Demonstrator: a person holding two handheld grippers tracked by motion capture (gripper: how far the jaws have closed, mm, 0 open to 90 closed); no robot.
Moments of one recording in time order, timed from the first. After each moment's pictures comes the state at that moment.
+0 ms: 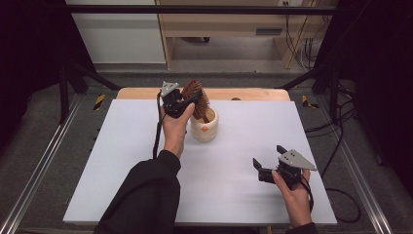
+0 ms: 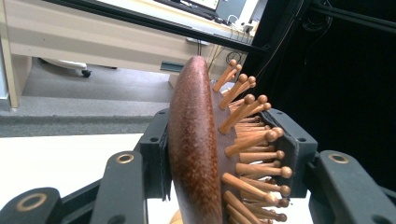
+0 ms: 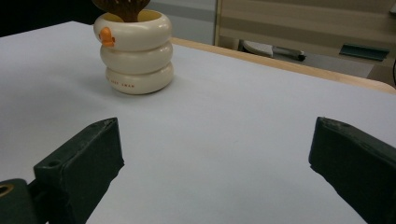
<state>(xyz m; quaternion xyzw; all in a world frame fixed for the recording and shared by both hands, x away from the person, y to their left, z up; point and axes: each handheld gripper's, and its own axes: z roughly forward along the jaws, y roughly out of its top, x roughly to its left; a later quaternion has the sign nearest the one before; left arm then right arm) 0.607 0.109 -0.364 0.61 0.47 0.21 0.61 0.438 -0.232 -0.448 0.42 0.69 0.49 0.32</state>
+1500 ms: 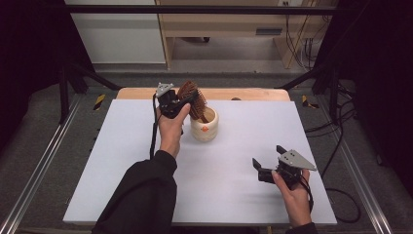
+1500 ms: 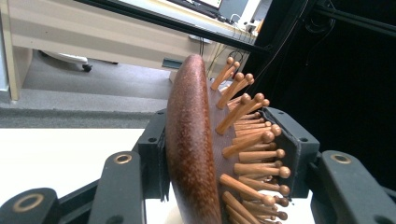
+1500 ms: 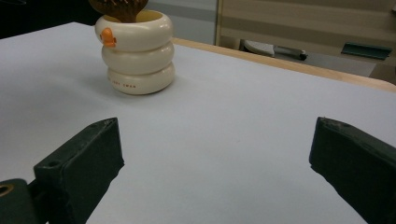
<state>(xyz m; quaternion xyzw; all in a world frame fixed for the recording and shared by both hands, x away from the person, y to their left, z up) 0.610 0.122 -0.369 0.60 0.48 0.20 0.60 0.438 -0.232 -0.449 0.42 0.69 0.49 0.31</state>
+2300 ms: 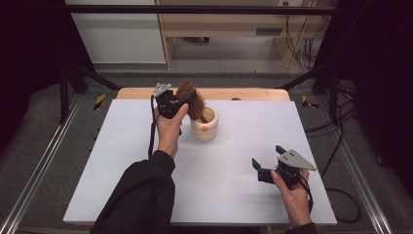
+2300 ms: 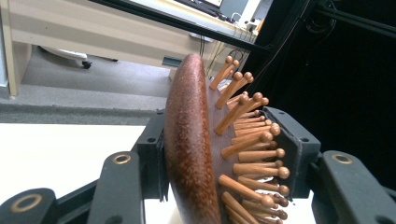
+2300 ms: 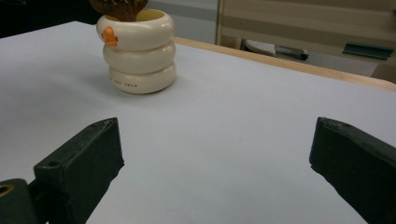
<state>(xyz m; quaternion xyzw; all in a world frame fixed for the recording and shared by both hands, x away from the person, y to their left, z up) 0.611 0.128 -0.372 0.60 0.49 0.20 0.61 0.438 -0.231 -0.449 0.42 0.70 0.49 0.31</state>
